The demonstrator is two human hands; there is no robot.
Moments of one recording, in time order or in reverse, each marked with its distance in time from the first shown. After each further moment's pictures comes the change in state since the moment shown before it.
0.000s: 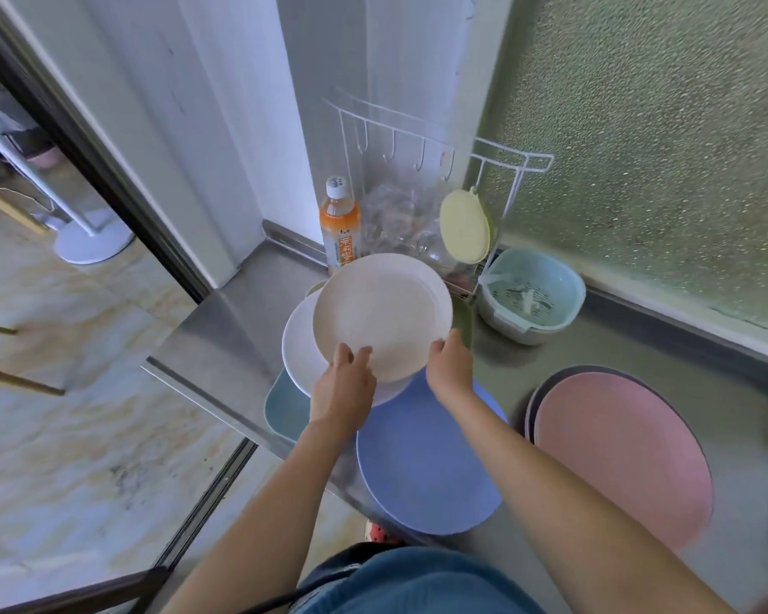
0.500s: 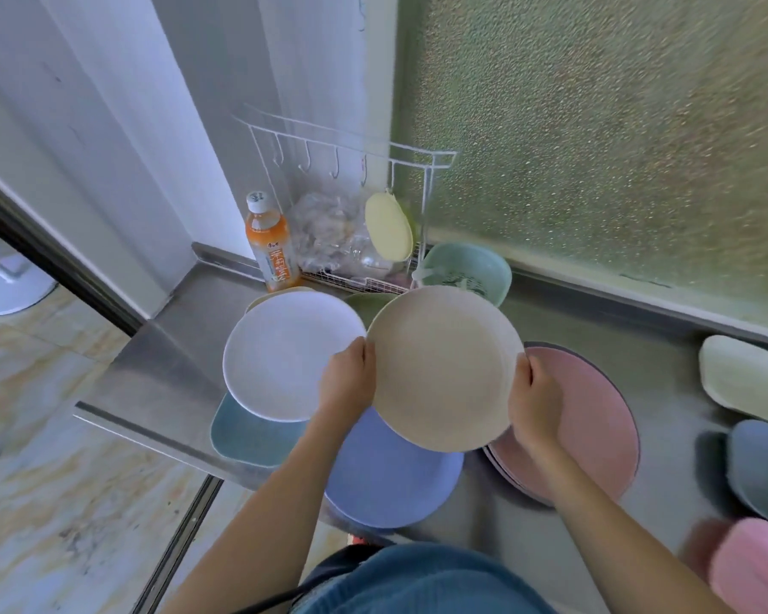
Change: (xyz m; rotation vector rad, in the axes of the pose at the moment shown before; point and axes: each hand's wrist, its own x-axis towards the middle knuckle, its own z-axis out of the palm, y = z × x) left_hand 0.008 0.073 0.005 -0.311 -0.062 -0.001; right_hand -0.025 0.103 -0.127 0.039 0.455 -0.024
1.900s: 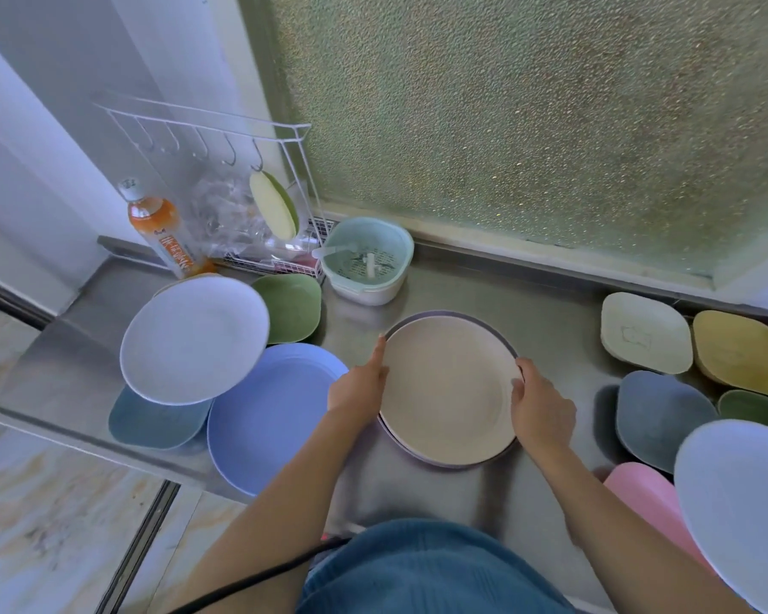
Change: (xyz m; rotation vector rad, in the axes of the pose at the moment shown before) left_hand -0.050 0.087 0.139 0.372 -0.305 0.079; right_hand 0.037 0.134 -0.129 -0.652 -0.078 -0.079
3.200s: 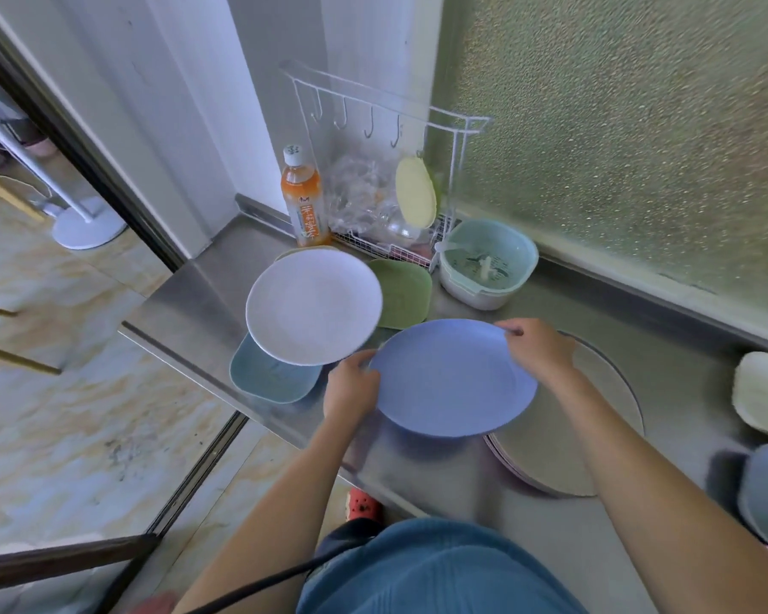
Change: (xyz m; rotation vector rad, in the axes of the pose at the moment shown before) left_hand -0.054 -0.125 -0.054 -0.773 0.318 -0.372; right_hand 0.038 -0.185 0.003 0.084 -0.373 -0.252
